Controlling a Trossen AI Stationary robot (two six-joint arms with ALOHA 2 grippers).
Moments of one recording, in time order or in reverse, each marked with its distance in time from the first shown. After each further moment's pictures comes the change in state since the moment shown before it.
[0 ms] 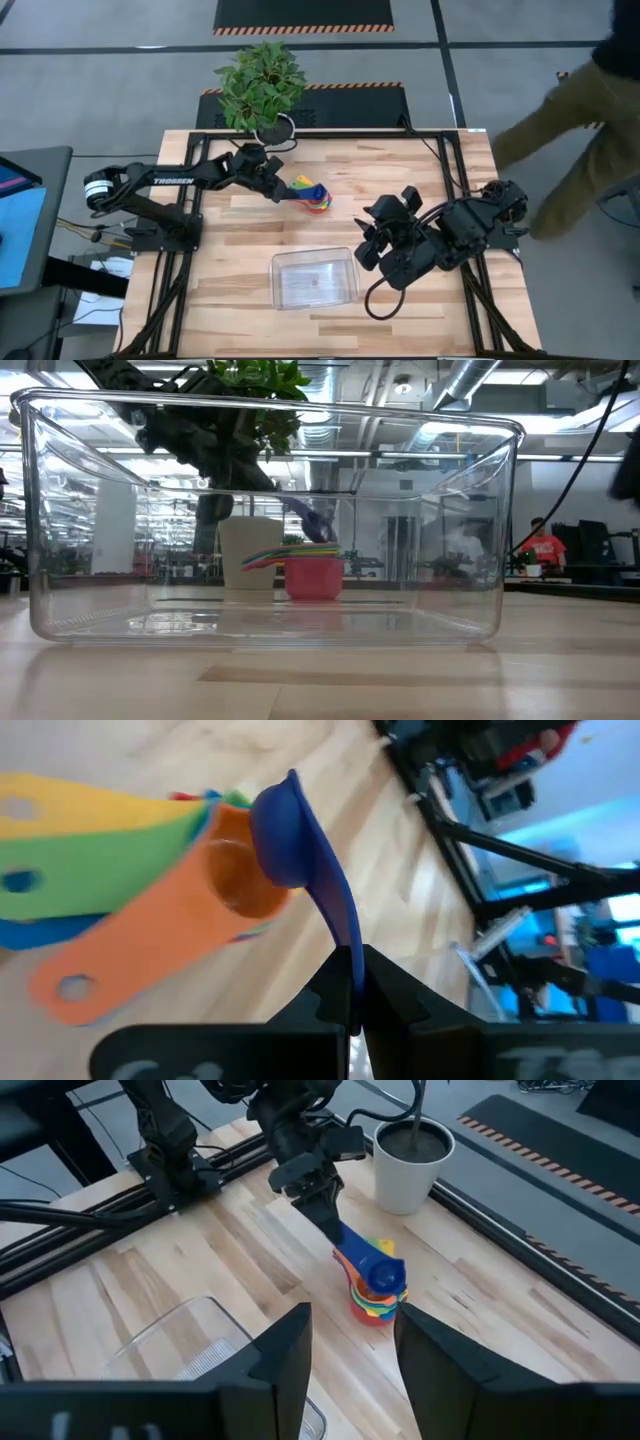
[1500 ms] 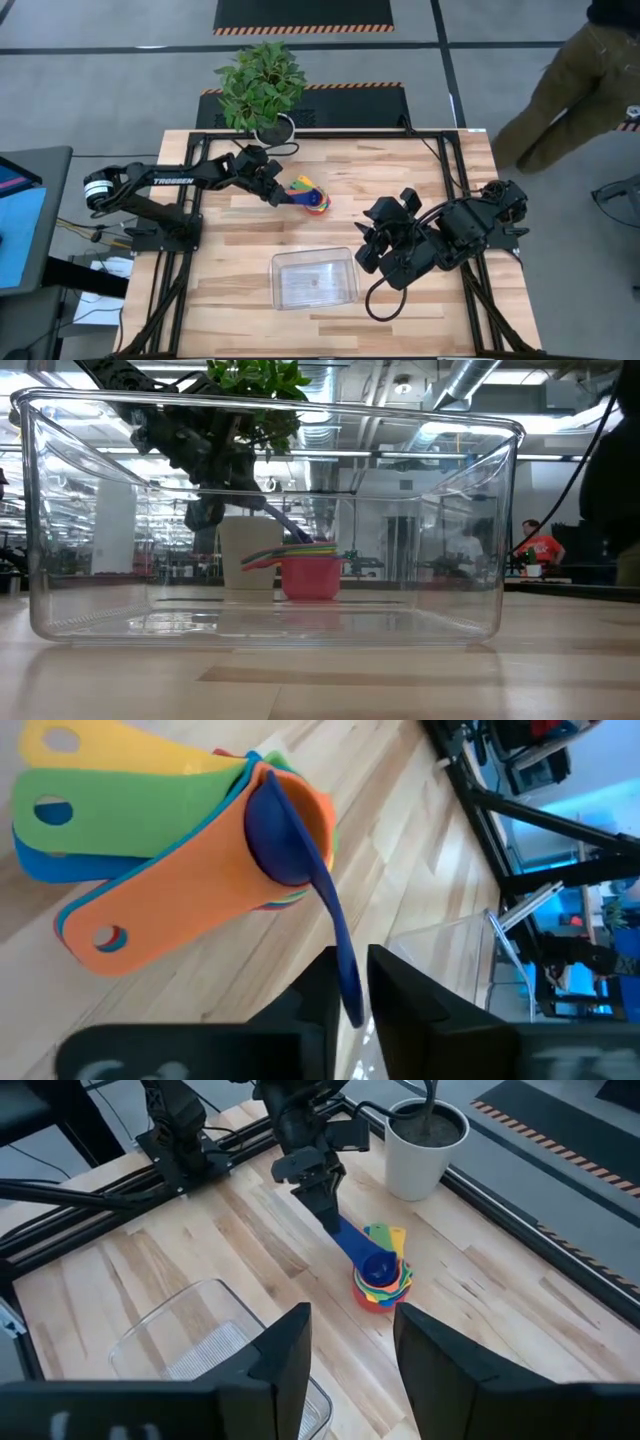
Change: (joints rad) left arm 0.000 -0.001 0.001 -0.107 0.006 0.051; right arm 0.000 0.000 0.000 -0.001 -0.050 -0.010
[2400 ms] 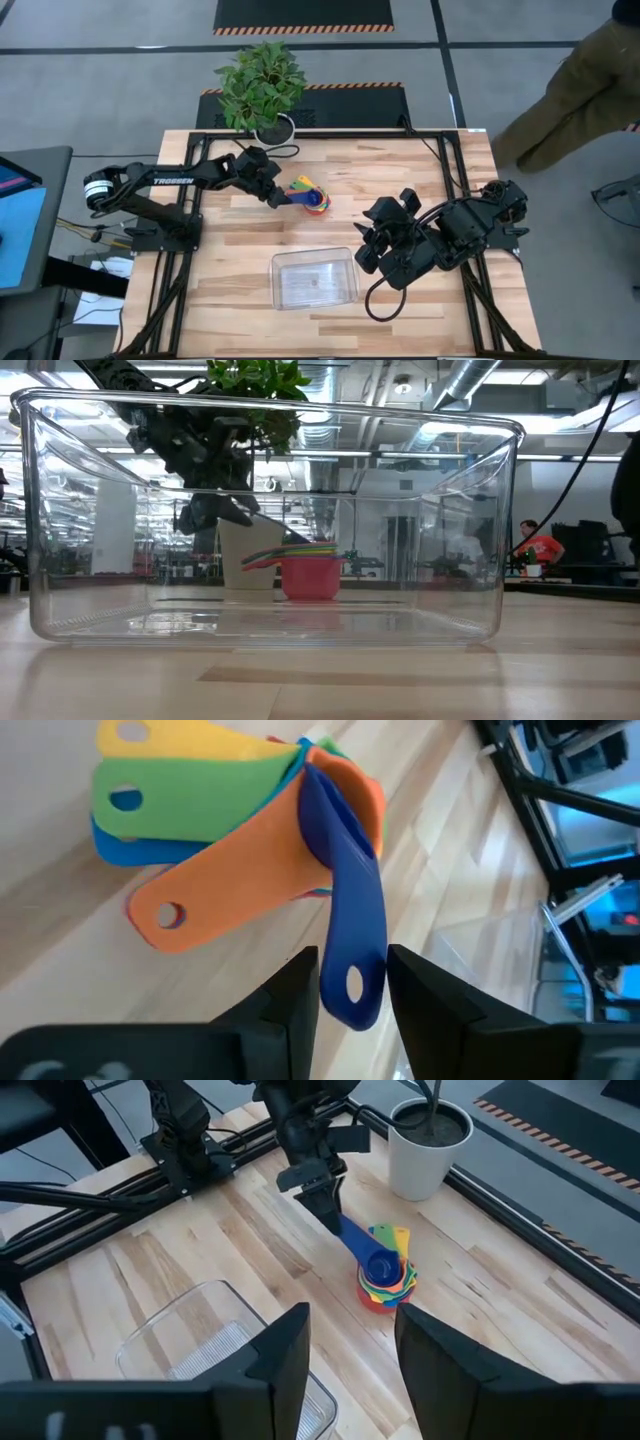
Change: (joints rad) left arm 0.000 0.000 0.000 -0.076 -0.067 0.062; right arm 0.000 0.000 0.000 0.011 -0.004 0.000
